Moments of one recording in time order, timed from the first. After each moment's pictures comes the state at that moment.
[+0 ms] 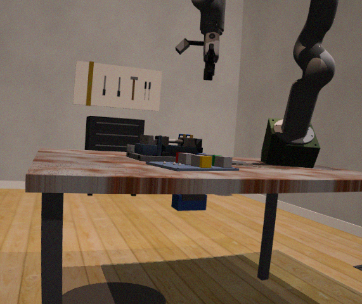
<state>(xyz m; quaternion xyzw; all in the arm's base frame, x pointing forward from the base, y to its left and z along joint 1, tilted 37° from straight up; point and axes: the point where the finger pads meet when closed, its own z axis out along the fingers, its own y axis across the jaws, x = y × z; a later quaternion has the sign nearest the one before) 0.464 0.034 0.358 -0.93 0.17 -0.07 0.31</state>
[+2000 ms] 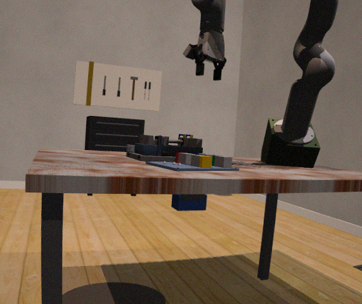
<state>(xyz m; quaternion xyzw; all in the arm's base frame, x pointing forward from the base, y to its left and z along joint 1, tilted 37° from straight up) 0.464 0.034 0.358 -0.80 0.51 0.05 0.31</state>
